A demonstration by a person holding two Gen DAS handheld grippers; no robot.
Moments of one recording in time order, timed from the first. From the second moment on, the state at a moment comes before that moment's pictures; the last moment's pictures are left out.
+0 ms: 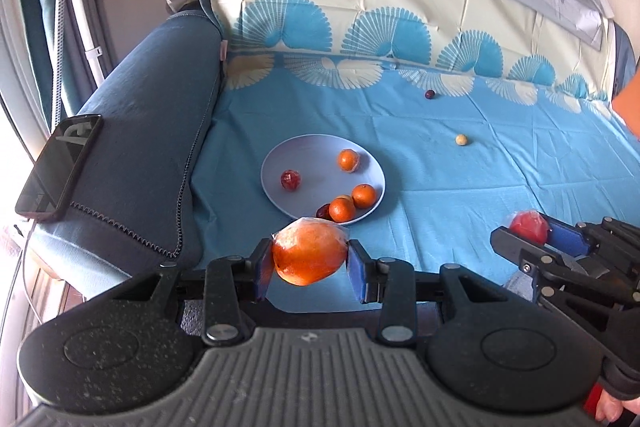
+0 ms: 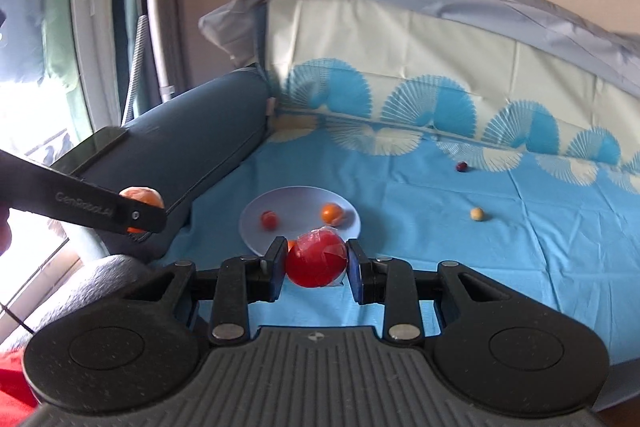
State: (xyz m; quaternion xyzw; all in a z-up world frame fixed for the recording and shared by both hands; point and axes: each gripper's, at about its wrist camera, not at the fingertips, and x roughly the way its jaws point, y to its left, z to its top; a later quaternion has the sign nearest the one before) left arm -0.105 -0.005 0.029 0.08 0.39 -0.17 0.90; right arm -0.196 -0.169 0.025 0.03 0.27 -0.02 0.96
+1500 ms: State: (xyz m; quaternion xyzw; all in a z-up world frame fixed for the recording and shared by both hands) left arm -0.084 0.005 0.020 0.06 0.40 -0.17 0.90; right arm -0.182 -0.161 0.024 0.01 0.29 -0.01 0.96
